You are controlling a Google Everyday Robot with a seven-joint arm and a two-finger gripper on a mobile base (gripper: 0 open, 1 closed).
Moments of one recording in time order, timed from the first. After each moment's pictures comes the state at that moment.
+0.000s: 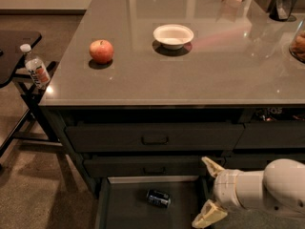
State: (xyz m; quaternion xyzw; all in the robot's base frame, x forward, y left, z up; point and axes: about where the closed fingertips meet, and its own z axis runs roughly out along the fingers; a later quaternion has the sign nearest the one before) arm 0.375 -0.145 0.636 -0.59 0.74 0.12 0.32
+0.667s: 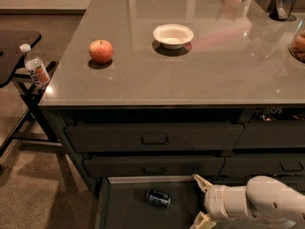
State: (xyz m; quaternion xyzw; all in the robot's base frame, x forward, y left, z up) arm 0.377 -0.138 0.520 -0.59 0.72 0.18 0.32
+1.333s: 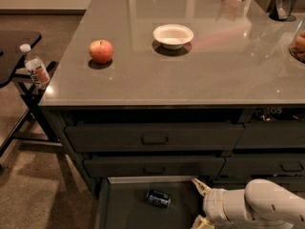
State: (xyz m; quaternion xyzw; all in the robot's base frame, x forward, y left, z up) arm 0.370 -0.132 0.504 -0.58 0.72 0.20 0.32
